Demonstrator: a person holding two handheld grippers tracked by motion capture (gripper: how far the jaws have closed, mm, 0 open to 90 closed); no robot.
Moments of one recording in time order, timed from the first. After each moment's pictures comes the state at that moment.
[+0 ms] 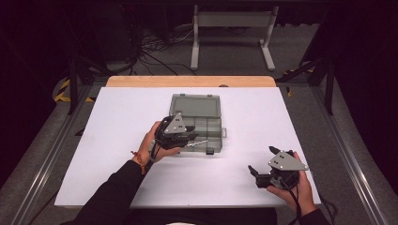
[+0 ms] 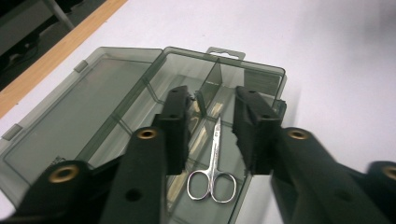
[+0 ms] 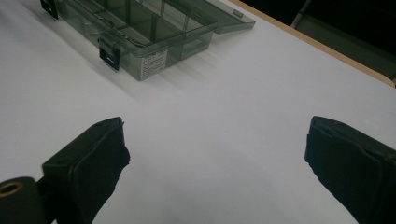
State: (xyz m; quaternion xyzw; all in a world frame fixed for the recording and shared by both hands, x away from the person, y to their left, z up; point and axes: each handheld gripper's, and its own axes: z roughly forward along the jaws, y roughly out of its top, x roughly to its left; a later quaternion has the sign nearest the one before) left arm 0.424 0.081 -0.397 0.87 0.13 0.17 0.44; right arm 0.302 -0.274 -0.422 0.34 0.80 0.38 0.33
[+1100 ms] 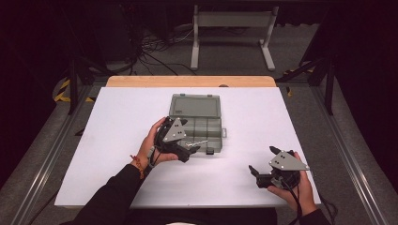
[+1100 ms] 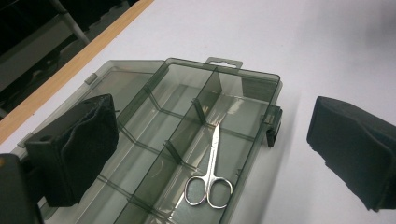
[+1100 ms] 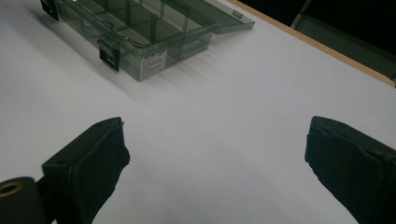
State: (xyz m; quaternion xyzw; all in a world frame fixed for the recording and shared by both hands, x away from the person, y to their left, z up) left arm 0.408 0.080 -0.402 0.86 0.12 0.21 0.45; right arm 0.302 -0.276 -0.422 0.33 0.79 0.39 0.33
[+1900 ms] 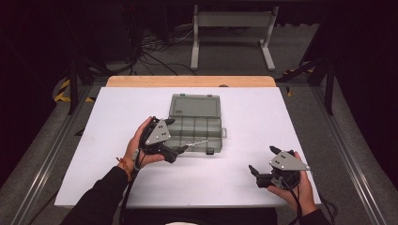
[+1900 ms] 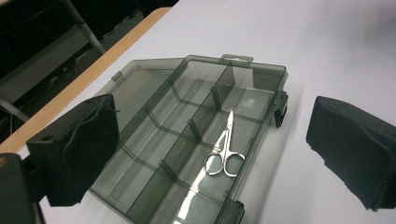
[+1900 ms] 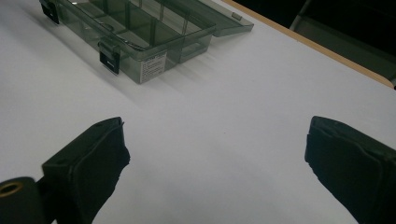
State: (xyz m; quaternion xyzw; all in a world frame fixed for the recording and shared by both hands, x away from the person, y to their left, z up) left arm 0.398 0.121 -0.395 0.84 0.13 0.23 0.47; right arm 0.302 -0.276 -0.421 0.34 0.79 0.39 0.33
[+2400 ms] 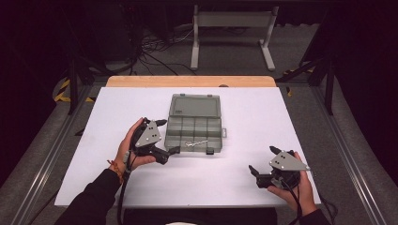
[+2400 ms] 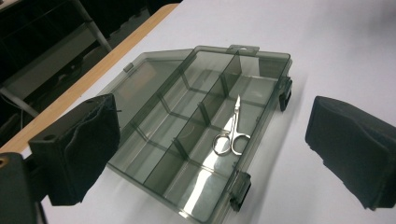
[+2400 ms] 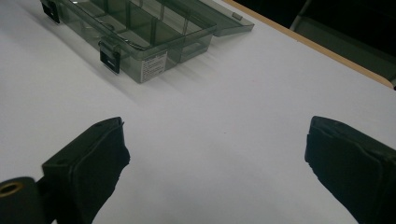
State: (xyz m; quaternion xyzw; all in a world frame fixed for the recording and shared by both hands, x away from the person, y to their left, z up) left arm 0.391 0.143 -0.393 0.84 0.13 0.24 0.46; right arm 0.301 -0.276 -0.421 0.33 0.79 0.39 0.33
